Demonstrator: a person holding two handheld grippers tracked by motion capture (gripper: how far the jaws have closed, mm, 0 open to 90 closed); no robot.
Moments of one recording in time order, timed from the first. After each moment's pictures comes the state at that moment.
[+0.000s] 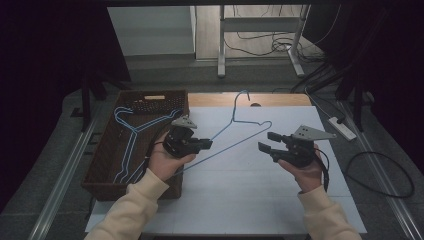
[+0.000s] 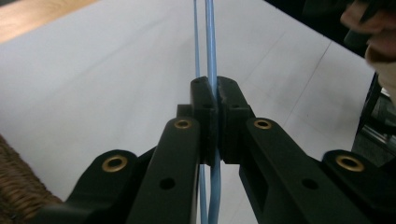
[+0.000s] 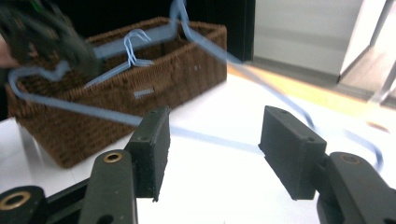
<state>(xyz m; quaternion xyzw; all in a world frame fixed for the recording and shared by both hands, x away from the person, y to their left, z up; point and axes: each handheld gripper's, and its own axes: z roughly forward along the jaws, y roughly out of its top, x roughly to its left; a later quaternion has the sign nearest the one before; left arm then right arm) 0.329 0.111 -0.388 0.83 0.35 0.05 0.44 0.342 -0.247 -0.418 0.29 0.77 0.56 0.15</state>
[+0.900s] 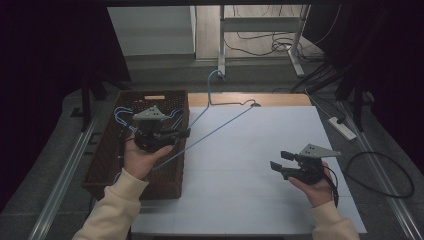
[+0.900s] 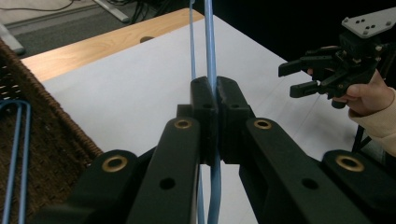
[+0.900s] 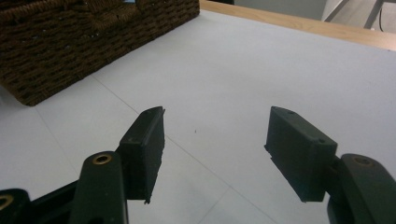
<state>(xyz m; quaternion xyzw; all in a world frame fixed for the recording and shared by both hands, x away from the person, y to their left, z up) 0.313 0.168 -0.361 0.78 0.37 0.09 0.50 0.326 -0.286 -0.470 0.34 0.79 0.49 0.15</state>
